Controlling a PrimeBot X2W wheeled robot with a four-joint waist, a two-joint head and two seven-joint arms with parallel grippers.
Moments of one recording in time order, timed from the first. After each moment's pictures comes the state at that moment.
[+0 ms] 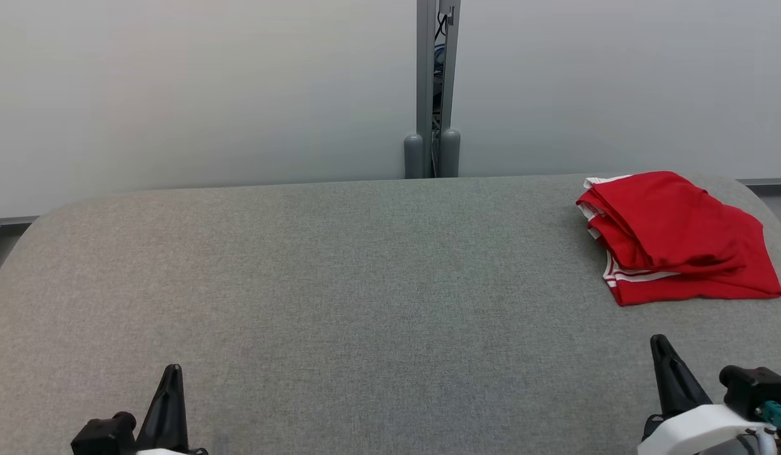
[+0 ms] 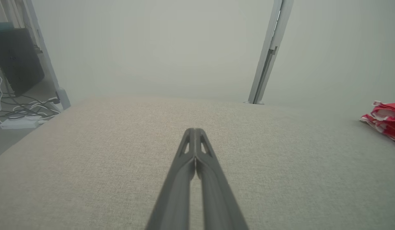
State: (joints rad) left arm 0.10 0.09 -0.01 0.22 -0.24 0.02 -0.20; right arm -0.03 -0.07 -0.01 0.34 0.21 0.13 -0.17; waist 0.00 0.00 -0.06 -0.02
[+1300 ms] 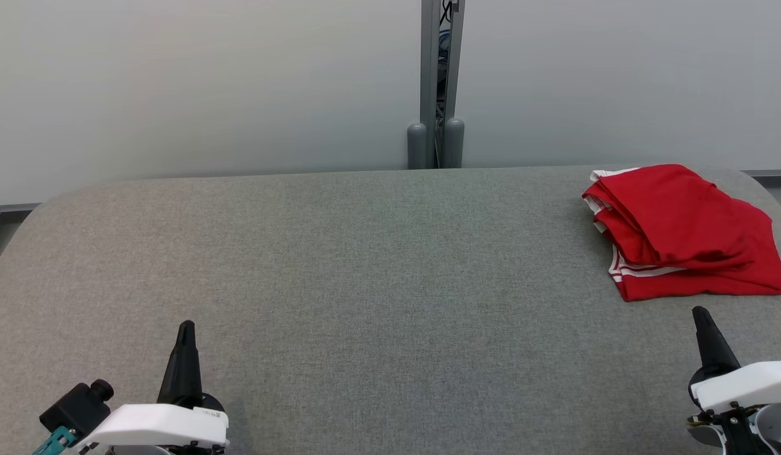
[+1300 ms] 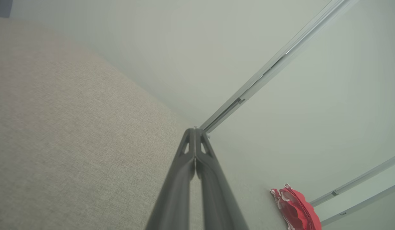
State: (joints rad) left arm -0.02 0.07 -0.07 0.26 -0.88 -0.04 -0.18; right arm -0.13 -0.07 -0.17 0.37 0.81 0.13 0.07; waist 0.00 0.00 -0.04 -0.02
